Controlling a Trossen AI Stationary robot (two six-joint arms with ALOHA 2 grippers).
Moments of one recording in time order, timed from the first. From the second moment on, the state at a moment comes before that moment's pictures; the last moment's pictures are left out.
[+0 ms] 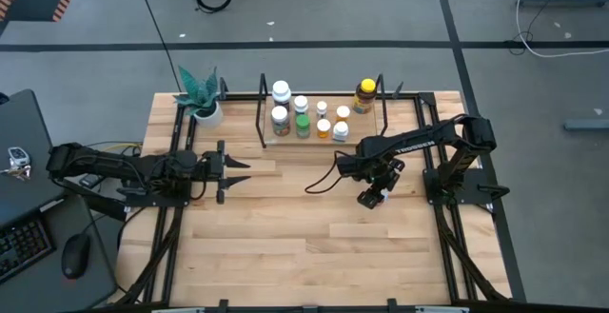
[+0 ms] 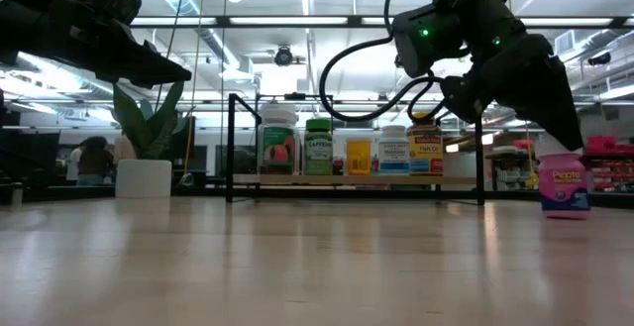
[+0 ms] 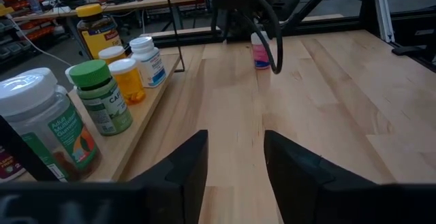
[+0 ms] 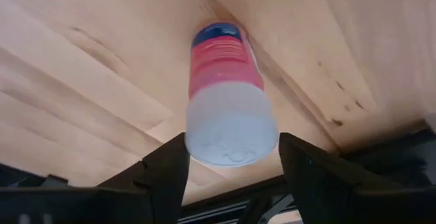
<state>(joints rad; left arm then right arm) -0.05 0.53 0.14 0.20 -0.16 0.09 -0.02 1.70 1.11 -1.29 -0.32 0.66</state>
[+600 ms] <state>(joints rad) -0.05 0.53 0.14 0.20 -0.16 0.09 -0.01 1.70 1.11 -1.24 -0.19 0.57</state>
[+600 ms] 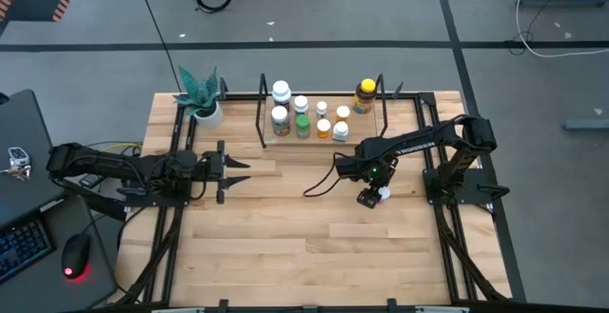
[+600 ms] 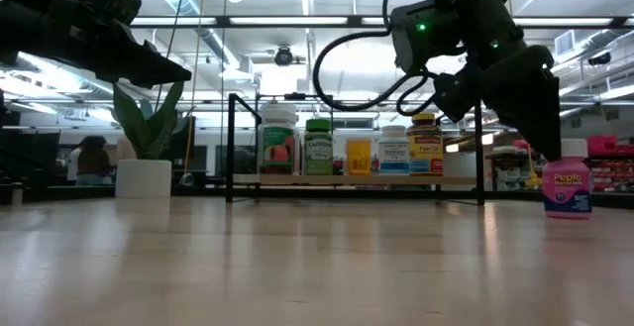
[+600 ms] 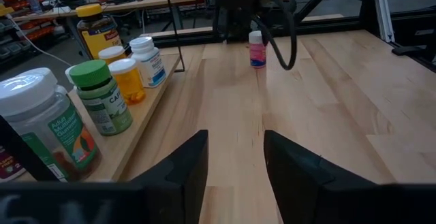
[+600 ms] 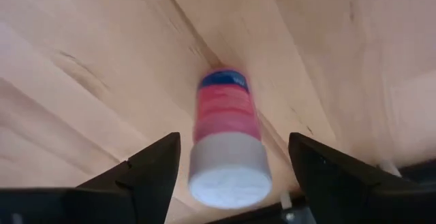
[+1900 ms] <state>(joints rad) -0.05 0.53 0.14 0.20 -0.16 0.09 0.03 1.70 1.11 -1.27 -0.20 0.51</state>
